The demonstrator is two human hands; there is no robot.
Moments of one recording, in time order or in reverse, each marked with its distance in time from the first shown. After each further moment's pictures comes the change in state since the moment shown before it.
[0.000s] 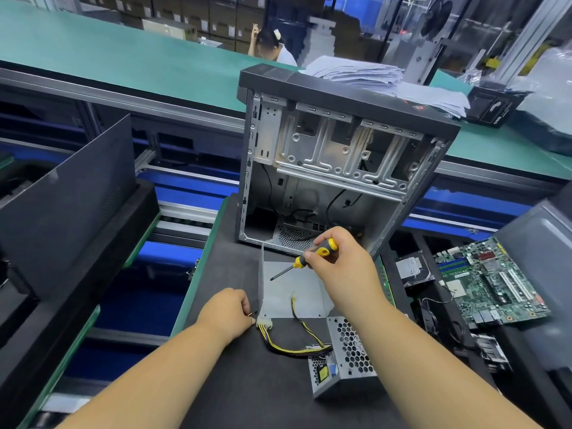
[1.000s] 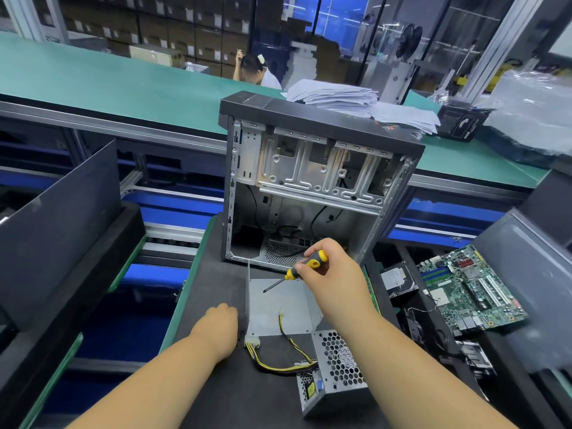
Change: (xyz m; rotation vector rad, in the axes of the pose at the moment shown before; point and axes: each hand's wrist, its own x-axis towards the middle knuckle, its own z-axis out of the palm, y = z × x) left_hand 0.011 0.010 0.003 0.427 -0.078 0.102; right_hand -0.004 -0.007 -0.015 -0.017 0.039 0.015
